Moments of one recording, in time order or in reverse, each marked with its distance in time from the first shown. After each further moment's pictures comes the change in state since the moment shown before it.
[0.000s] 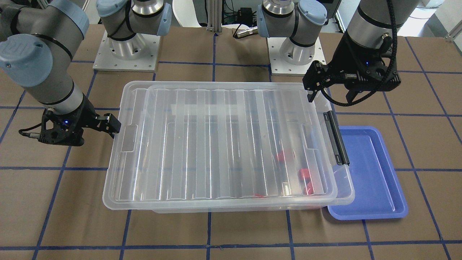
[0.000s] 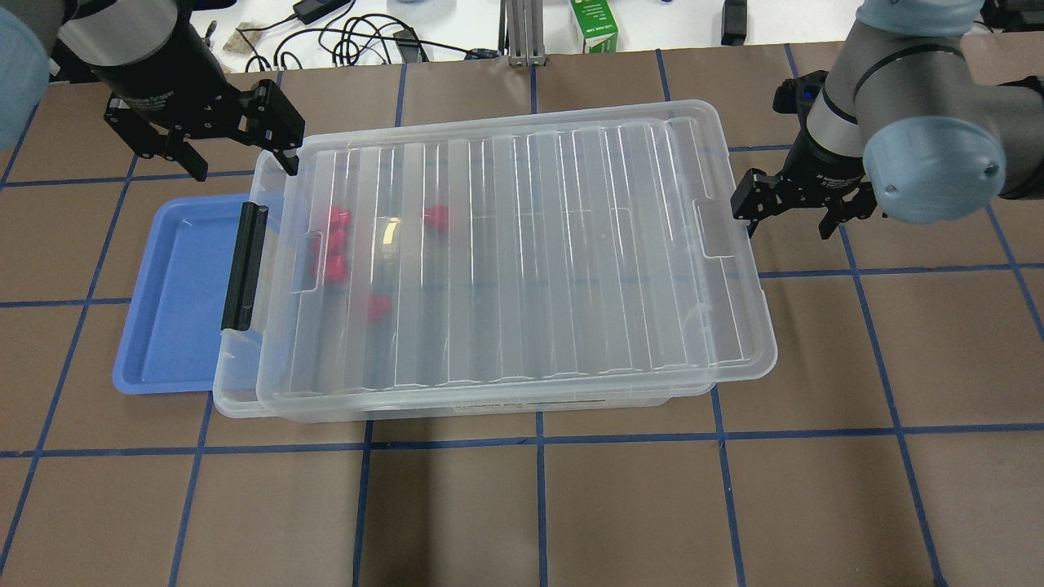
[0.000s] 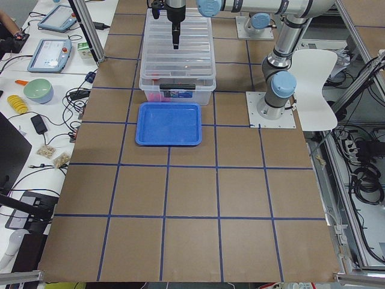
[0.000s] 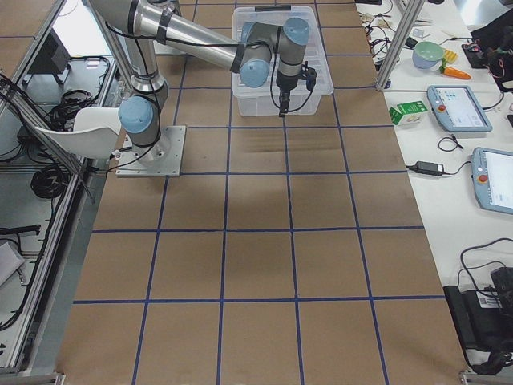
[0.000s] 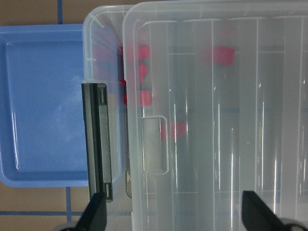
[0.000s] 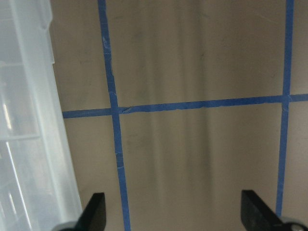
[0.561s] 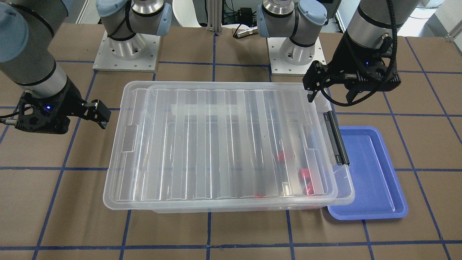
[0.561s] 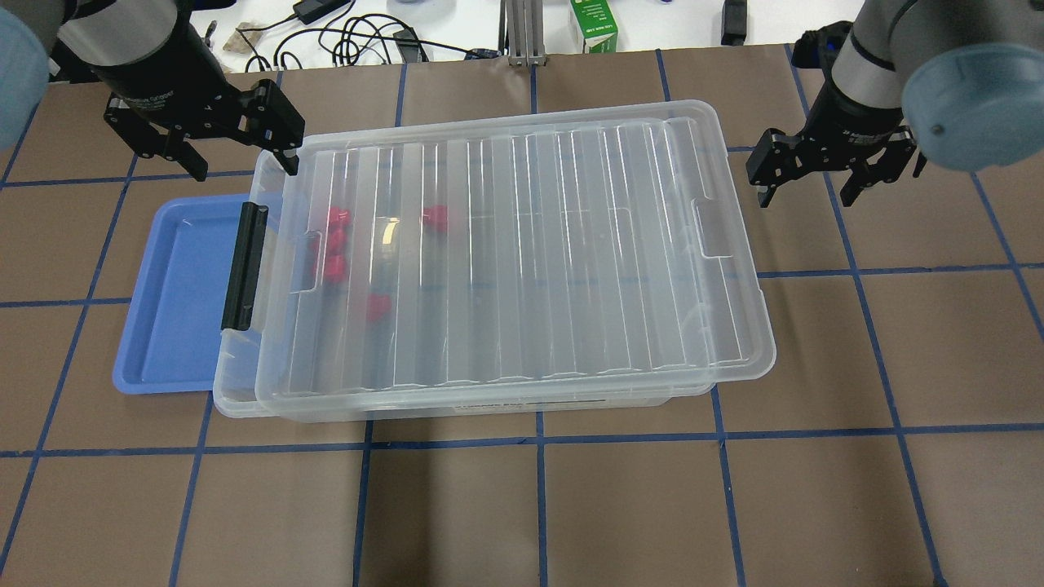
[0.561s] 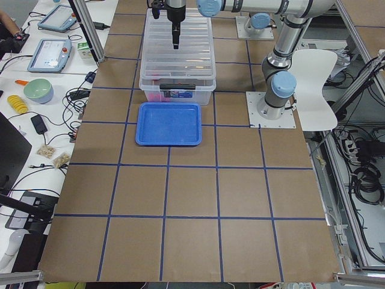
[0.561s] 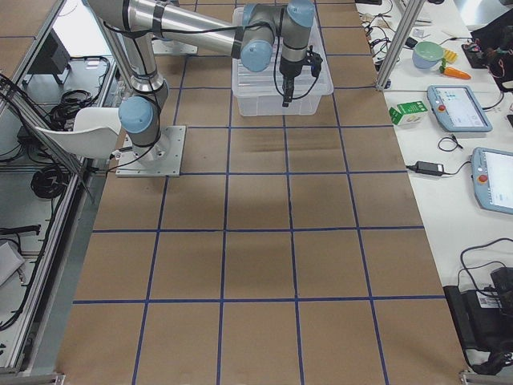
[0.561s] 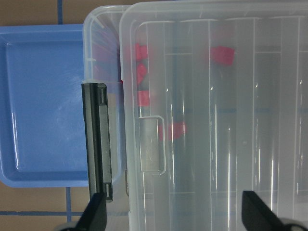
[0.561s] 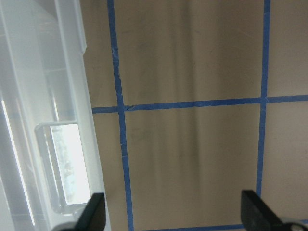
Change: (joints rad) left arm 0.000 0.000 0.000 0.000 0.000 0.000; right arm -0.001 -0.040 -0.157 0.201 -0.009 -0.011
